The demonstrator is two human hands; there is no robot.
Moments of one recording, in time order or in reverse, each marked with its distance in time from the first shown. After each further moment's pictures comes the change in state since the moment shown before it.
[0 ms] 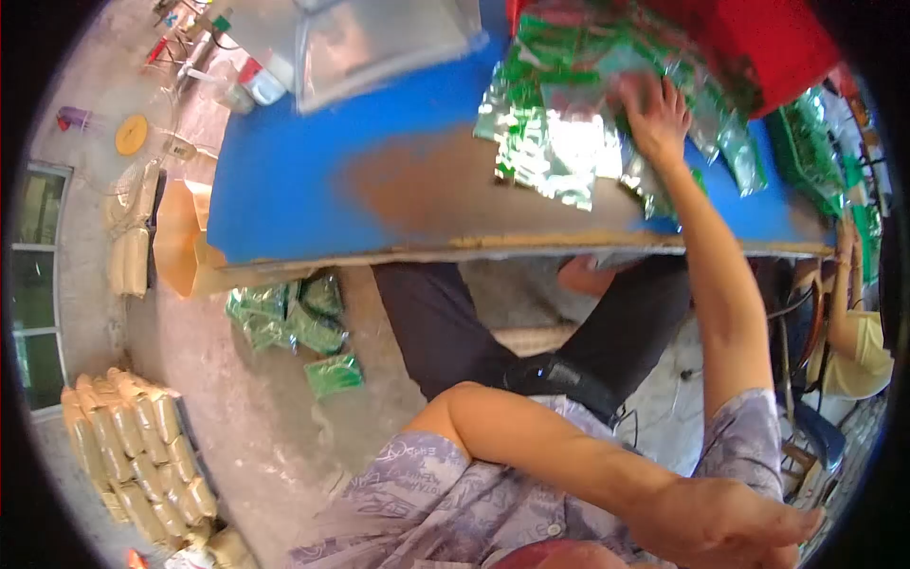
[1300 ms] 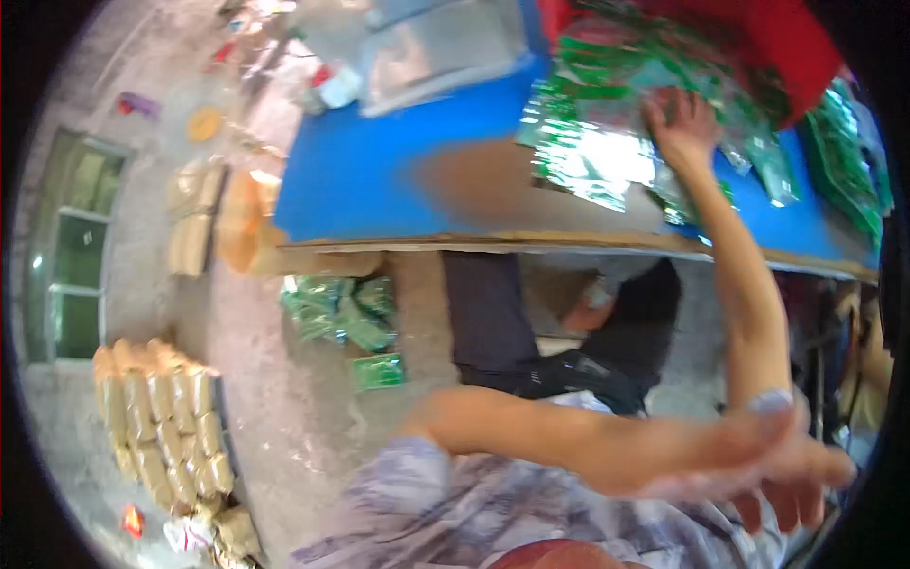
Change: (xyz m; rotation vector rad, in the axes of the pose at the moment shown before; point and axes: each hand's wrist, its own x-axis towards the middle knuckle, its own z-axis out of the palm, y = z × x) left_hand -0.018 0.015 0.002 0.304 0.395 -0.045; right_hand -0.004 -0.011 -0.010 -0.147 0.012 0.016
